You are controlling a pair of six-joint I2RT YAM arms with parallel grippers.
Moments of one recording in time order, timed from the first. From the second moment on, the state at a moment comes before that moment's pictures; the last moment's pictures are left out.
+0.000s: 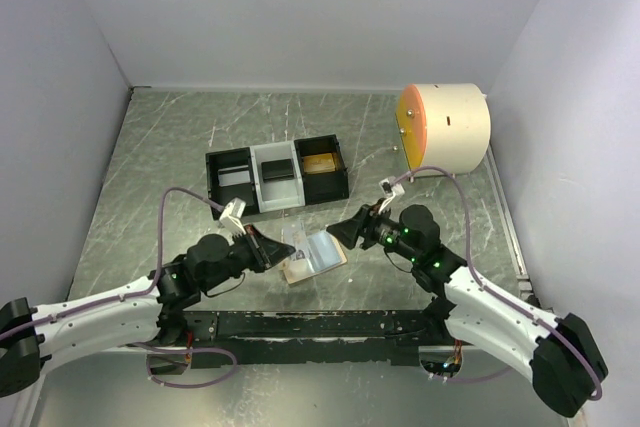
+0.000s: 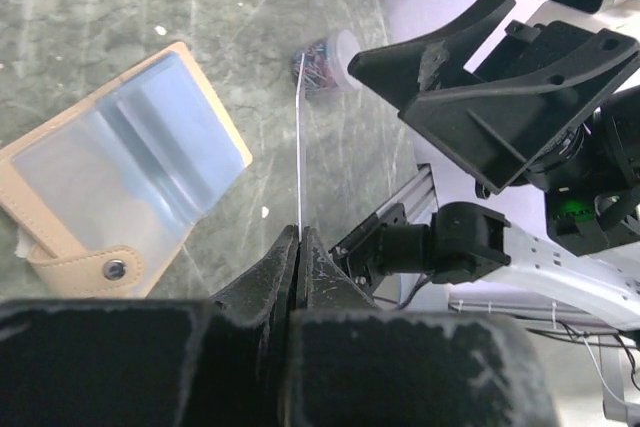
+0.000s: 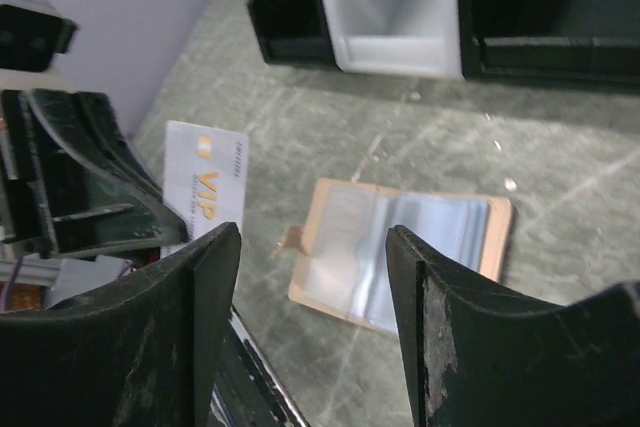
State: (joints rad) left arm -1.02 0.74 0.23 0.26 -0.15 -1.10; right arm 0.64 0.84 0.29 0.30 -0.27 0.63
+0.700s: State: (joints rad) left arm -1.03 0.76 0.22 0.48 0.00 -1.03; right arm 0.61 1.05 0.27 0.75 -0.75 0.83
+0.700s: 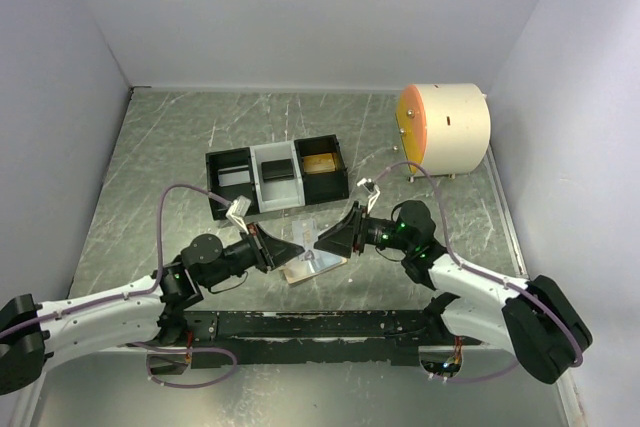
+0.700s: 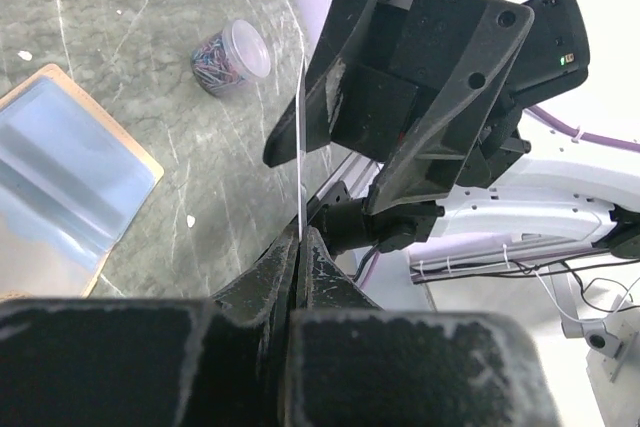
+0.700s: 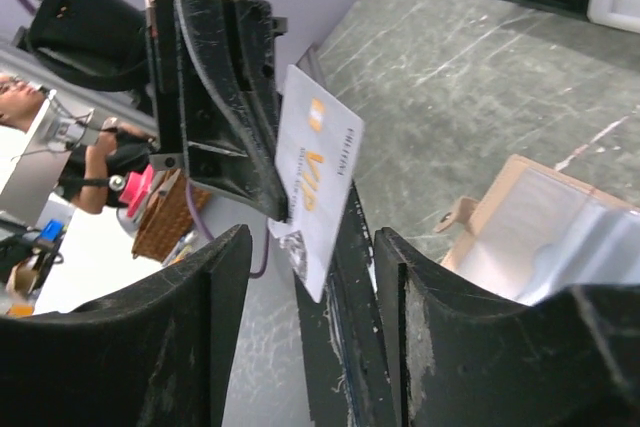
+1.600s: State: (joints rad) left arm -1.03 0.77 0.22 0.60 0.11 -1.00; right arm 0.60 1.19 0.28 1.09 -0.94 1.03
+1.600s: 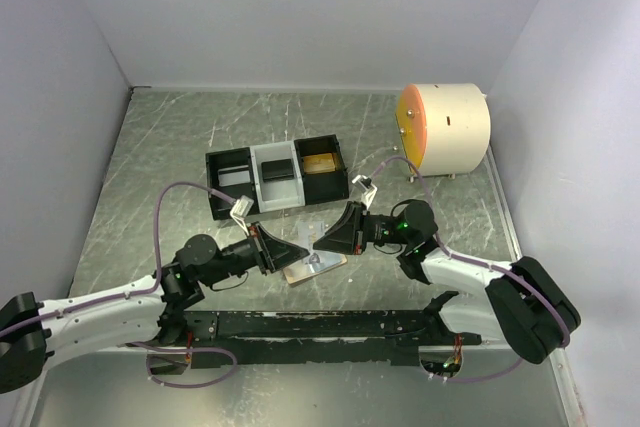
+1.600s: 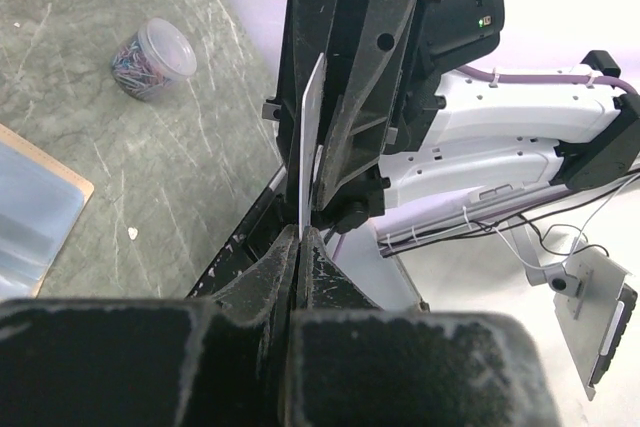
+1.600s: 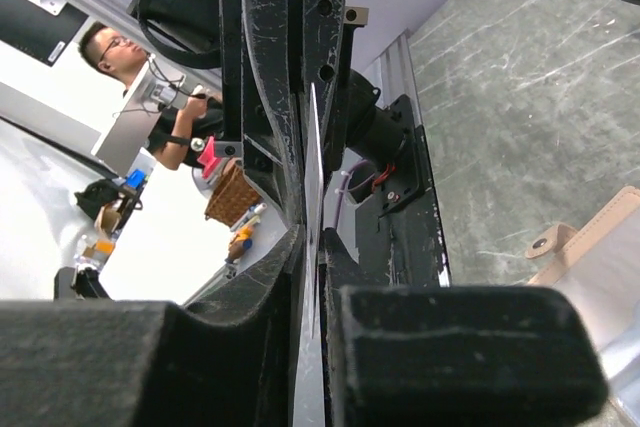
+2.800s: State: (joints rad) left arm -1.03 0.76 0.67 -0.47 -0.37 -0.95; right arm 0.65 1.07 0.64 0.14 -0.43 0.39
